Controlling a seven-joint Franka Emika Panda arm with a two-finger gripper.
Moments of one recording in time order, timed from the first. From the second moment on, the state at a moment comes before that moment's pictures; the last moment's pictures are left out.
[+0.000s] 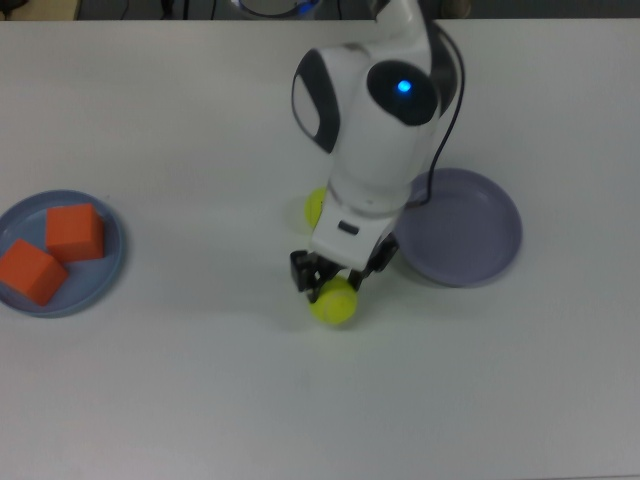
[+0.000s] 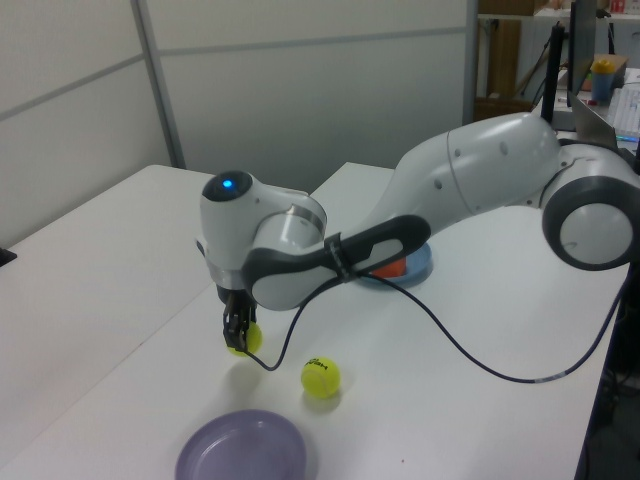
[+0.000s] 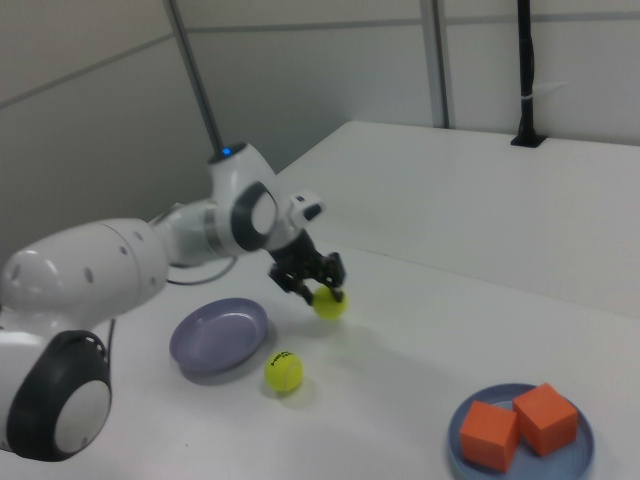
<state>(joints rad) 0.22 0.65 0.24 -1.33 -0.40 2.11 0.03</state>
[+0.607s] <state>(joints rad) 0.36 0.58 0.41 -1.34 -0.35 1.79 0.18</state>
